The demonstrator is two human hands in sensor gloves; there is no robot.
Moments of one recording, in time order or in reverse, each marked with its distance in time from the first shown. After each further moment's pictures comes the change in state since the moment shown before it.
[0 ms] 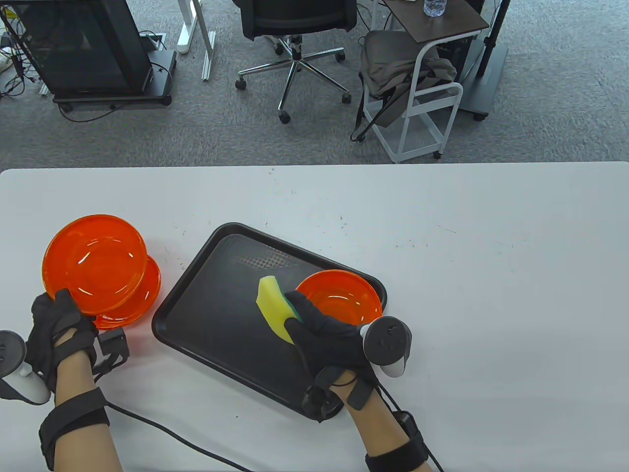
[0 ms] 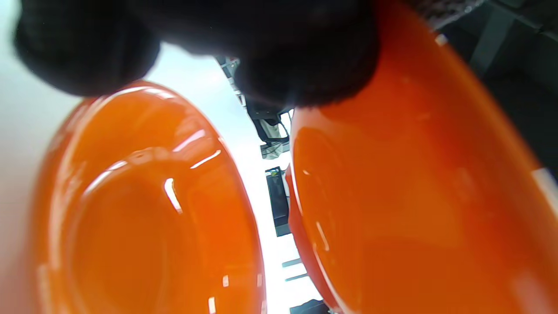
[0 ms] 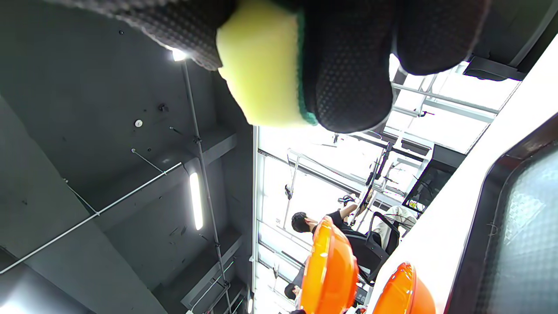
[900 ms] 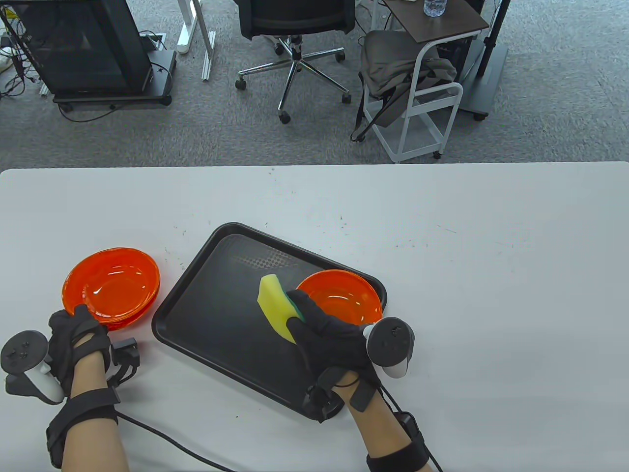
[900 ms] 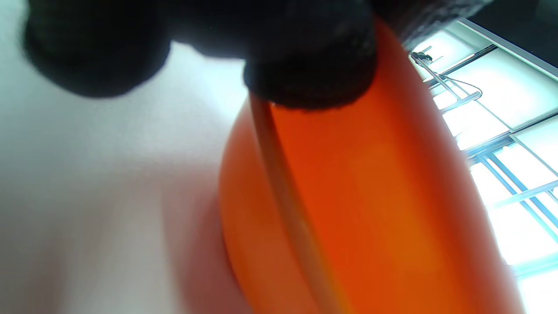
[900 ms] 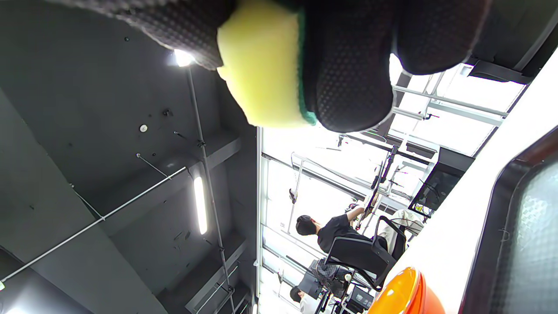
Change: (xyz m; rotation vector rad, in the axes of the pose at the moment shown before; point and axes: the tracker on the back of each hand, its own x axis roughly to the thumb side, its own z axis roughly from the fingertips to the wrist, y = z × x) left_hand -0.032 -0.011 -0.003 0.018 0.126 -0.190; right_hand 0.003 -0.004 0.001 -0.011 -0.010 -0.012
